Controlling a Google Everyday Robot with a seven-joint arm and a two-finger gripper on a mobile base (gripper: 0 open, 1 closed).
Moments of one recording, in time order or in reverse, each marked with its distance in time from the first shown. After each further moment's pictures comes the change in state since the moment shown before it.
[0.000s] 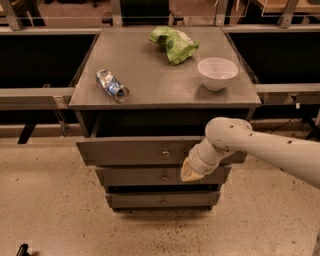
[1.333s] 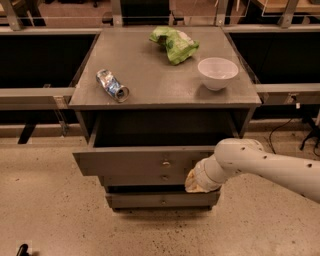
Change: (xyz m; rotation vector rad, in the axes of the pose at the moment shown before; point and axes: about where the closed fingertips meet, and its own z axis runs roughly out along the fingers) arm 0.006 0.037 0.006 0.101 0.003 -0.007
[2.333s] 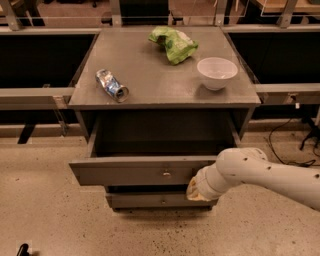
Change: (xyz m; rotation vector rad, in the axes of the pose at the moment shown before) arm -0.005 0.028 -0.002 0.004 0.021 0.022
